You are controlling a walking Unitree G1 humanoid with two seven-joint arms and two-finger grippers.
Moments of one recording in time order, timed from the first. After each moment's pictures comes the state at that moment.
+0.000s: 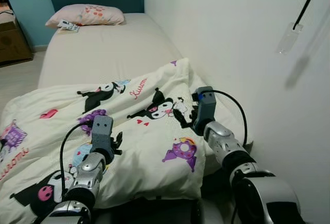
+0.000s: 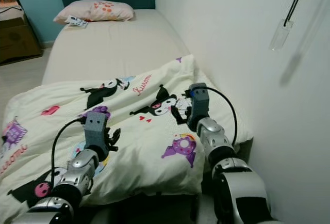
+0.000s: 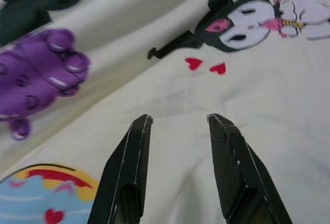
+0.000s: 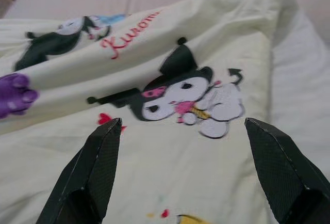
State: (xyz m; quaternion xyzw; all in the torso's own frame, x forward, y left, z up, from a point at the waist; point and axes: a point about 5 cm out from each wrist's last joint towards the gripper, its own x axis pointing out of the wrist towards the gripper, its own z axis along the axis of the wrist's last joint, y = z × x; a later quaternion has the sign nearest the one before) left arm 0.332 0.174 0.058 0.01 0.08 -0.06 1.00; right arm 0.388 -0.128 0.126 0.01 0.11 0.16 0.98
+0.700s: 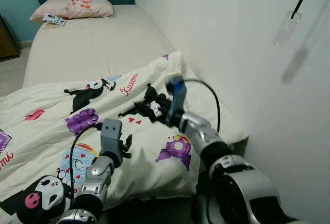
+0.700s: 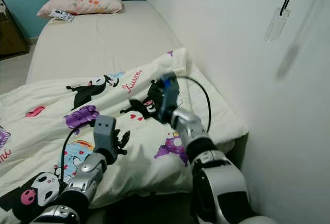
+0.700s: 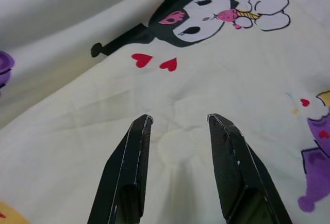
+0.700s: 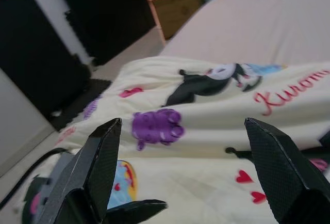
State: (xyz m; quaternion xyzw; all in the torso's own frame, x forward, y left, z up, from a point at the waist) left arm 0.327 0.149 0.055 -0.01 0.08 -0.09 0.99; right arm 0.380 -0.041 0.171 0.09 0.03 0.44 0.89
